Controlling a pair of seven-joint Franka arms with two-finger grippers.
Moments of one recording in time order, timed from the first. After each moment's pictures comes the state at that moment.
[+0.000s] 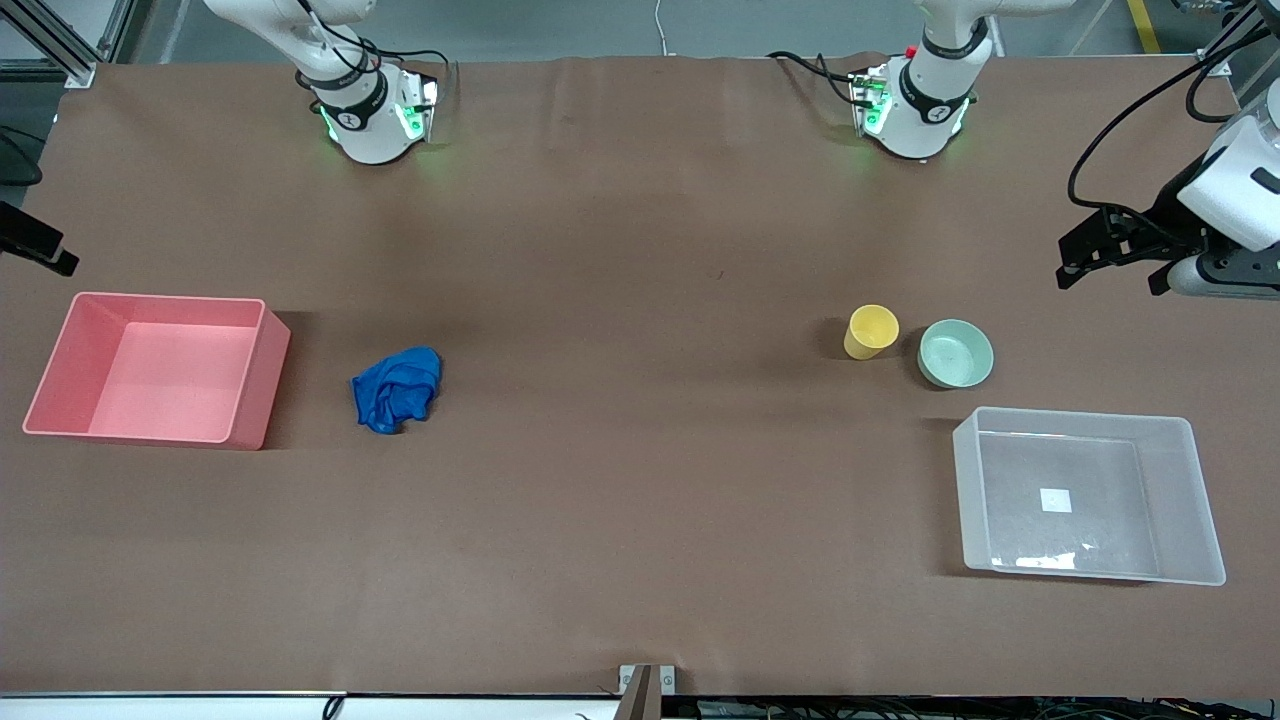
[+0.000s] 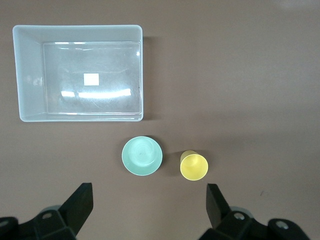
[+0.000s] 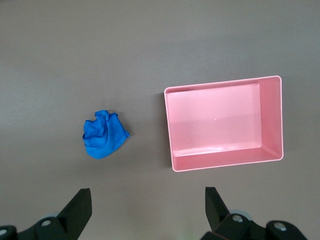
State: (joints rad) left arm -0.07 0.01 -0.04 -1.57 -0.03 1.63 -0.03; right arm -0.02 0.04 -0.10 -1.42 0.00 1.46 0.03
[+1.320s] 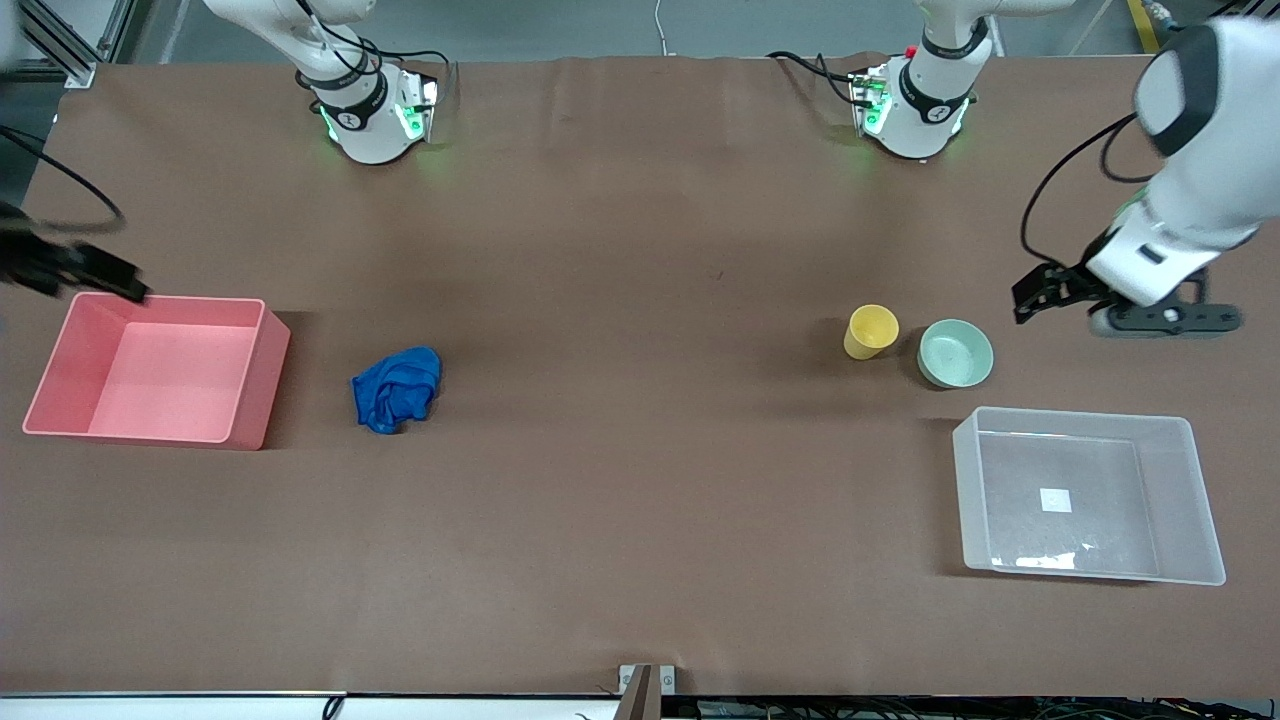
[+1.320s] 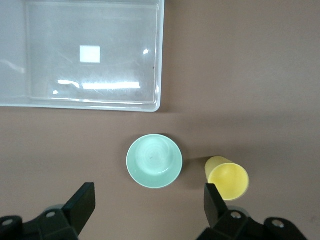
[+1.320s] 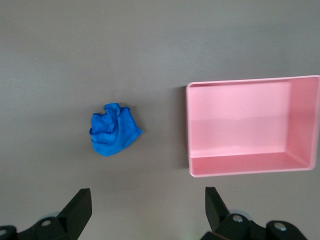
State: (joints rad) left arm -0.07 -0.09 0.01 -2.15 0.00 2.13 -0.01; right arm -0.01 0.14 -0.01 -1.53 0.00 1.59 0.09
